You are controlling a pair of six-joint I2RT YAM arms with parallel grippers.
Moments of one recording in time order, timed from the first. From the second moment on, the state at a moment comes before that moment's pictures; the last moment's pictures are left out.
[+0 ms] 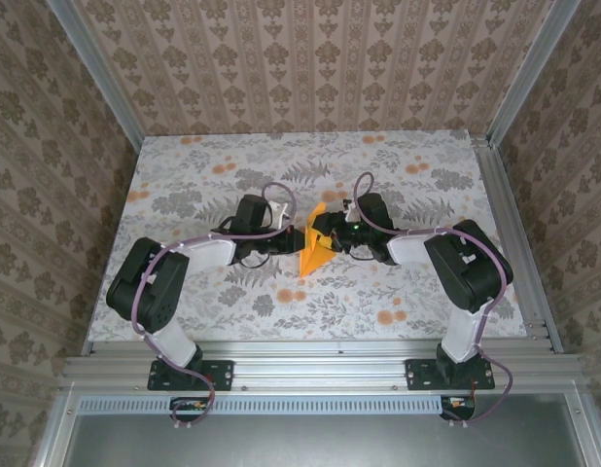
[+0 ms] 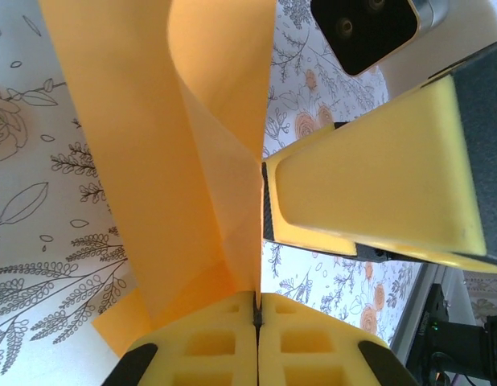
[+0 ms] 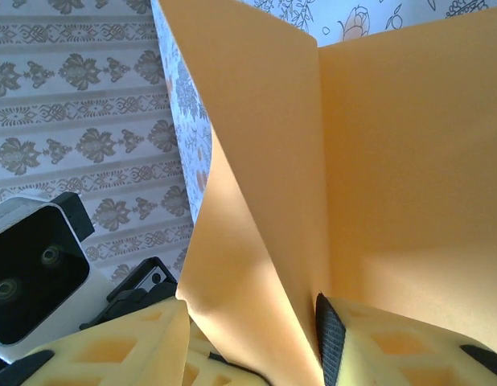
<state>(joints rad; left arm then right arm) -0.53 1.67 0.83 0.11 0.69 -0.54 0.44 1.84 0.84 0.50 -0.64 1.23</state>
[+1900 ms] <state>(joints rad) -0.58 1.42 0.52 0.28 0.57 -1.03 0.44 1.82 0.86 0.47 -0.64 1.21</state>
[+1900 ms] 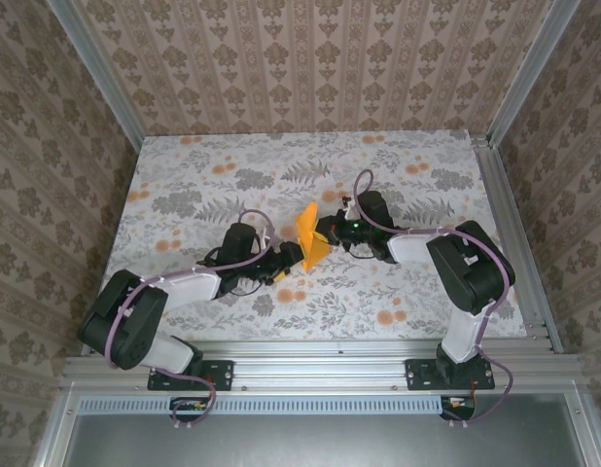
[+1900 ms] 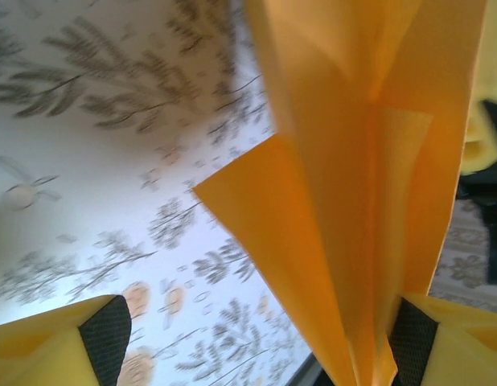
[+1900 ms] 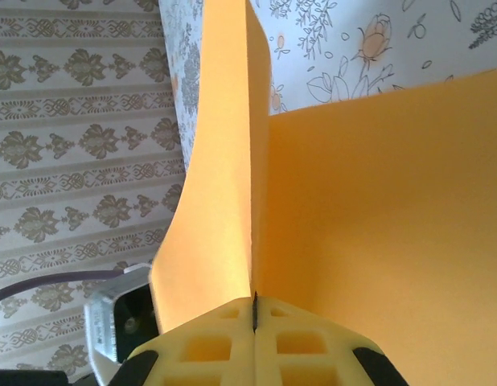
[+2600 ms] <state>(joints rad) -0.59 1.29 0.51 0.35 0.48 -1.12 0.44 1.80 0.86 0.43 -0.64 1.18</state>
